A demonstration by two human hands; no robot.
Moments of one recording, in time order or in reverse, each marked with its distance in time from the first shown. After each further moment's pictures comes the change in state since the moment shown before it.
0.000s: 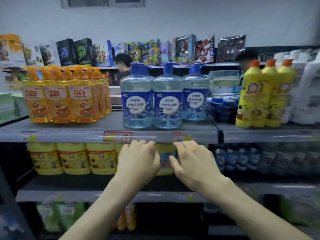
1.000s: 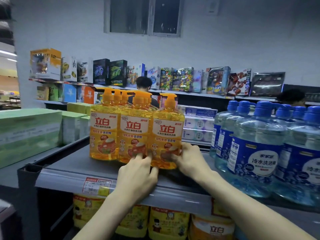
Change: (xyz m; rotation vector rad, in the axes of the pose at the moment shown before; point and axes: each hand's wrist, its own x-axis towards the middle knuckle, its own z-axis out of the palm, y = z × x) left_hand 0.125 -0.366 0.014 -0.251 0.031 -0.157; right_hand 0.340 -0.251 0.093 0.734 0.033 0.024
